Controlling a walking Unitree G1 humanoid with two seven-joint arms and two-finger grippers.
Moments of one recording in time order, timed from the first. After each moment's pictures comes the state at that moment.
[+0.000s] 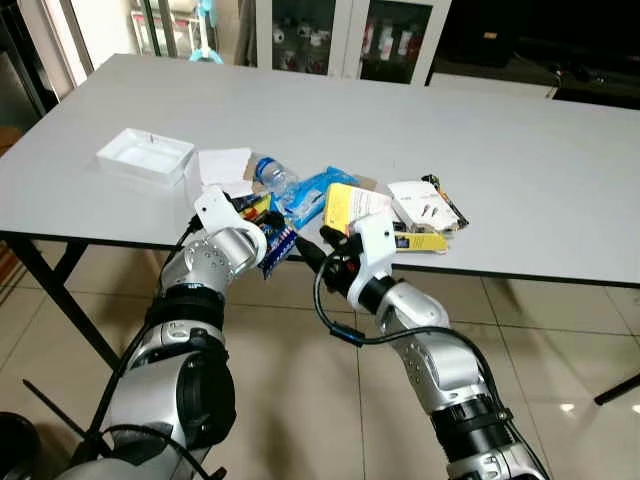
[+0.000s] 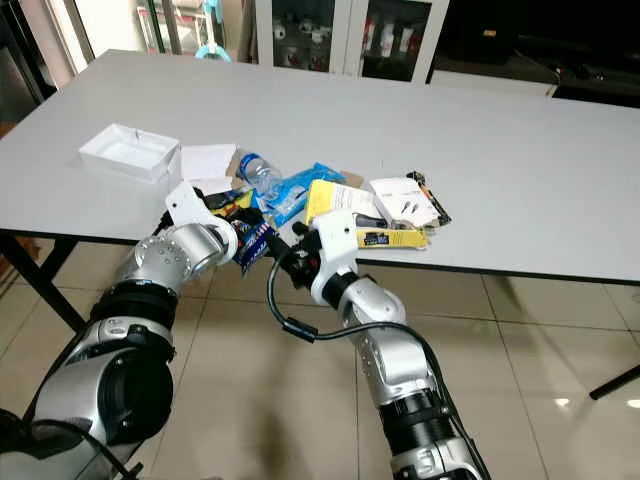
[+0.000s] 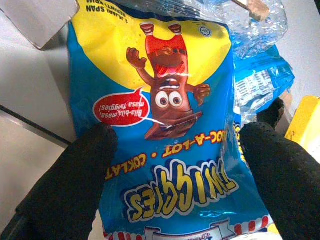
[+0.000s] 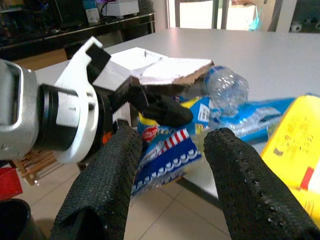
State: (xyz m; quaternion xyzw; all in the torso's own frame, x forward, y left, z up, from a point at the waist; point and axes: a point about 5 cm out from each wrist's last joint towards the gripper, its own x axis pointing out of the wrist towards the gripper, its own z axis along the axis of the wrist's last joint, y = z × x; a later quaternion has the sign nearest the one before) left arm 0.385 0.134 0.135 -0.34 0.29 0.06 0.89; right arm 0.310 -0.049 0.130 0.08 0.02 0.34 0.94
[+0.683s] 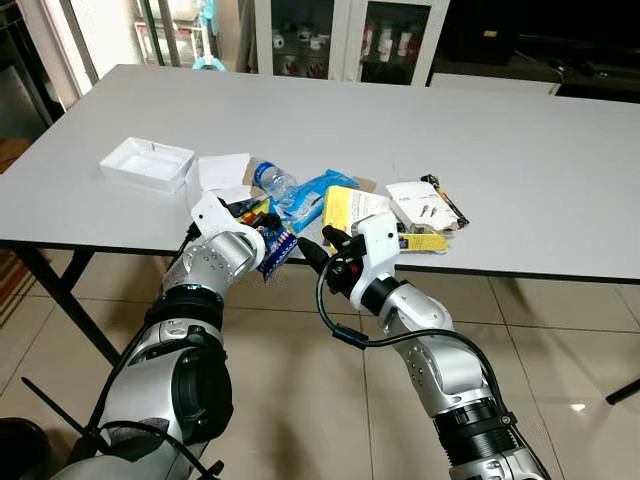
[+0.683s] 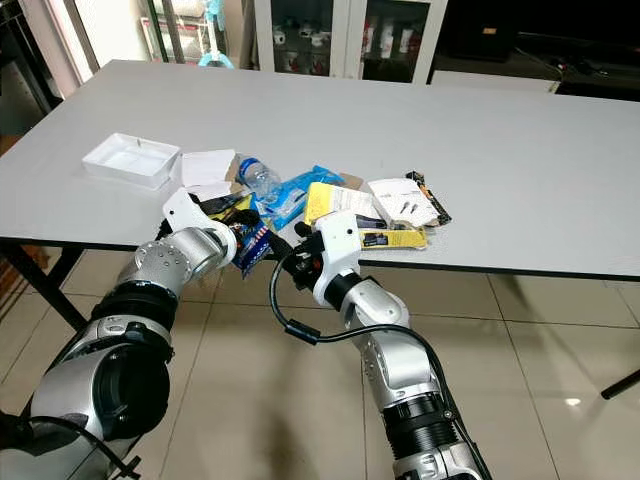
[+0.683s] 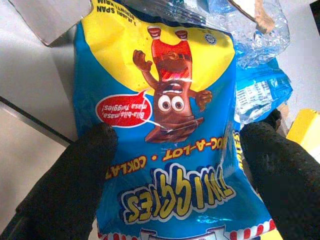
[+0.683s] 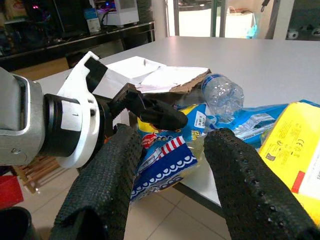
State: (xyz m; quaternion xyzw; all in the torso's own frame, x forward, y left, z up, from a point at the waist) left arm 0.384 0.133 0.124 -0.39 0.29 0.07 0.87; right arm 0.309 -0.049 0.133 0.08 0.01 0.34 0.94
